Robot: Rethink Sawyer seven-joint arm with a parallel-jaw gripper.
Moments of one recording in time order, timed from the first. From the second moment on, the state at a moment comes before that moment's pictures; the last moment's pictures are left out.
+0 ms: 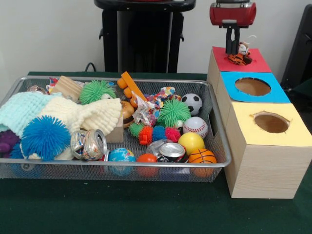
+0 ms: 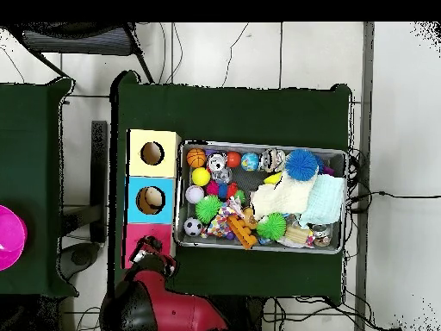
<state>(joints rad) -0.03 -0.93 0.11 2.40 0.24 -0.19 2.13</state>
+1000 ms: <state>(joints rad) -0.03 -0.90 0.11 2.44 0.24 -0.13 2.13</state>
